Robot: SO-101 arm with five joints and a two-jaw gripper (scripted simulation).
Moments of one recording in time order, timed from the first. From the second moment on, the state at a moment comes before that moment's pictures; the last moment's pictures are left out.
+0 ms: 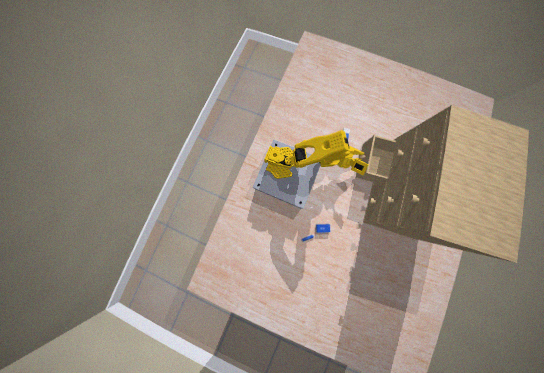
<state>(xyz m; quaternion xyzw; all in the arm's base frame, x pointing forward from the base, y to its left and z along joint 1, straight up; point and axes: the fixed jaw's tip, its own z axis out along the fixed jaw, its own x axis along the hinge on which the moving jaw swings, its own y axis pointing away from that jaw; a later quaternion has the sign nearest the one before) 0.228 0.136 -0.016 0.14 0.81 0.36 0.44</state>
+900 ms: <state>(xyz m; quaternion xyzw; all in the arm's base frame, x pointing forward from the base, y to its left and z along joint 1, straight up) 0.219 0.143 -0.014 0.12 0.81 0.37 0.43</state>
